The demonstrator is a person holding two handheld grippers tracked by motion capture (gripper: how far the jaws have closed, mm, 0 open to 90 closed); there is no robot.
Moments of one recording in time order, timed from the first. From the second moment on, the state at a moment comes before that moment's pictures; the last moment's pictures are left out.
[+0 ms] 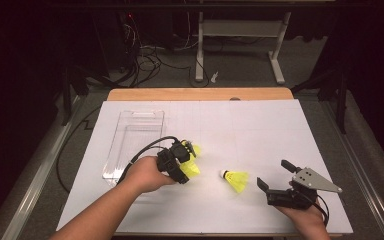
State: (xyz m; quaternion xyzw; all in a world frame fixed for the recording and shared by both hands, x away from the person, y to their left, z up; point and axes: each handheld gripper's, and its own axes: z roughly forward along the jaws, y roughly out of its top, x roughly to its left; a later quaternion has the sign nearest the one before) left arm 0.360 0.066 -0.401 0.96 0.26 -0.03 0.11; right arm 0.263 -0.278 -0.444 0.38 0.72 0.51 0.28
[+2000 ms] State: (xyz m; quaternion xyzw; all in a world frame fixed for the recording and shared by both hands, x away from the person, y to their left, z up) left arm 0.359 0.075 -0.356 0.95 0.28 -0.03 0.14; right arm 0.262 -0.276 -0.442 0.38 0.72 0.51 0.28
